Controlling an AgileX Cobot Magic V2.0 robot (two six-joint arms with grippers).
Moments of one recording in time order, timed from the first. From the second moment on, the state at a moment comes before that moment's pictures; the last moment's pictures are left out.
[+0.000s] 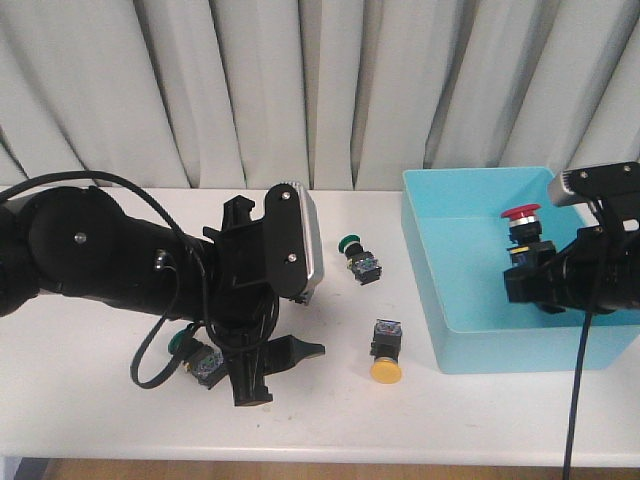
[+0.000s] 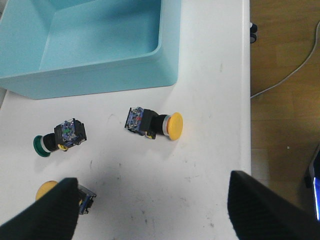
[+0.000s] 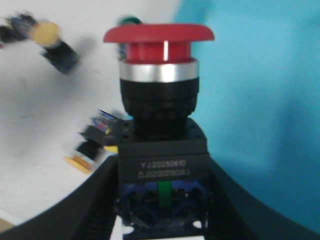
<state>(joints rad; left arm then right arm) -0.62 1.50 -1.09 -0.55 0.56 1.22 -0.02 1.35 -0.84 0.55 0.54 -0.67</state>
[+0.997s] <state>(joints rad) -0.62 1.50 -1.09 -0.55 0.56 1.21 -0.05 2.10 -1.50 0.04 0.94 -0.09</state>
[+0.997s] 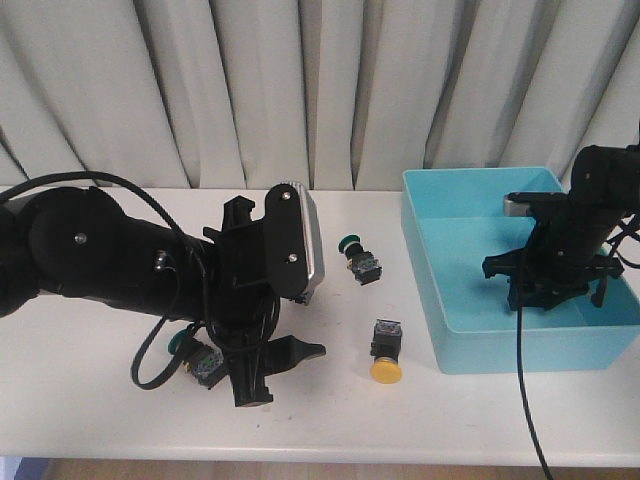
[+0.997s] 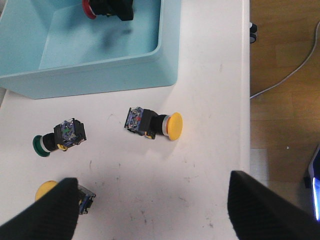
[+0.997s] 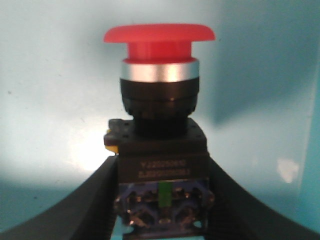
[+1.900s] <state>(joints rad) -0.62 1.52 -1.09 -0.55 0.56 1.21 0.08 1.72 -1.40 0.01 0.97 -0.14</state>
